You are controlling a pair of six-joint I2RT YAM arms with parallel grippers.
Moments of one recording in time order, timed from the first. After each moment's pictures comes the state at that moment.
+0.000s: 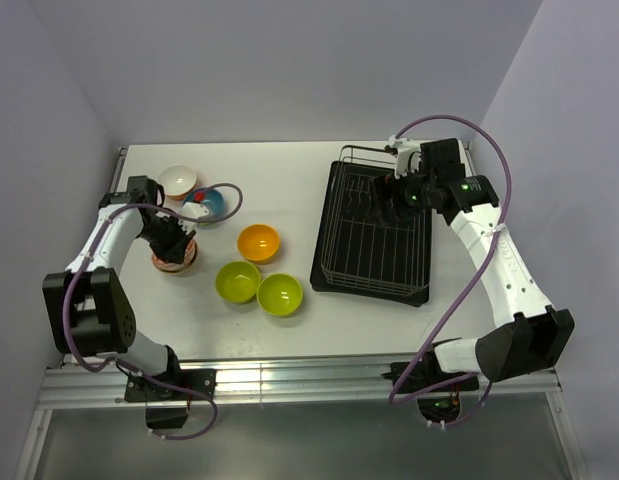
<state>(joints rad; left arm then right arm) 0.08 1.54 1.17 -1.02 0.37 0.97 0.19 1.32 1.39 -0.91 -0.34 -0.12</state>
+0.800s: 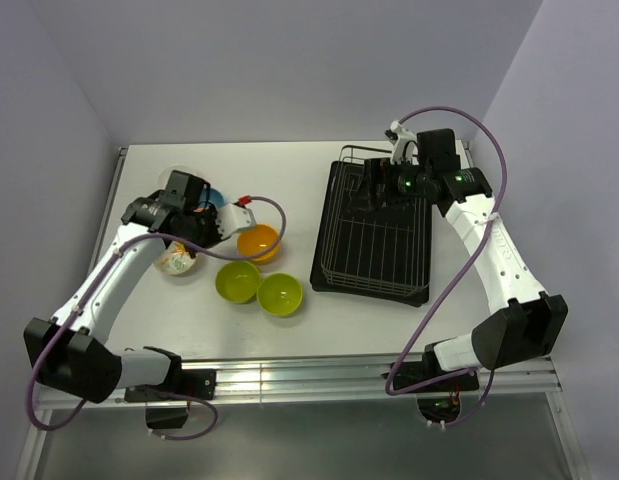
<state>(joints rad) -0.28 1.30 1.22 -1.01 0.19 0.90 0.20 1.39 1.44 -0.82 -0.50 0.11</state>
